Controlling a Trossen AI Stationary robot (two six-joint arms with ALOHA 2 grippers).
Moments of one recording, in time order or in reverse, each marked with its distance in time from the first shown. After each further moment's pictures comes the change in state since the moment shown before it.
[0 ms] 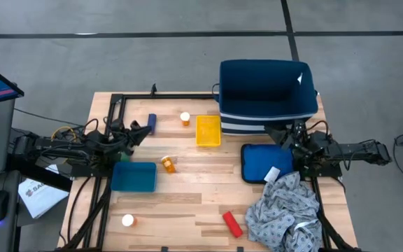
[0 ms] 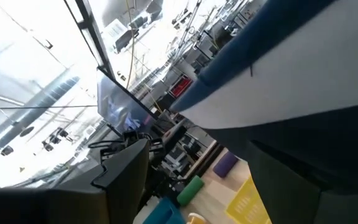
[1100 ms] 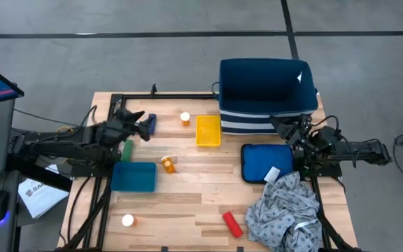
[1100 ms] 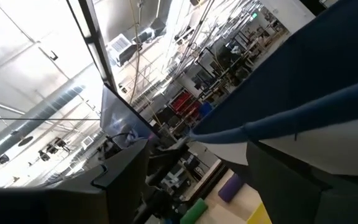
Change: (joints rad) left arm 0.032 0.108 0.492 -1.174 -0.498 0.070; right arm 0.000 -0.002 0.133 -0.067 0.035 -0.073
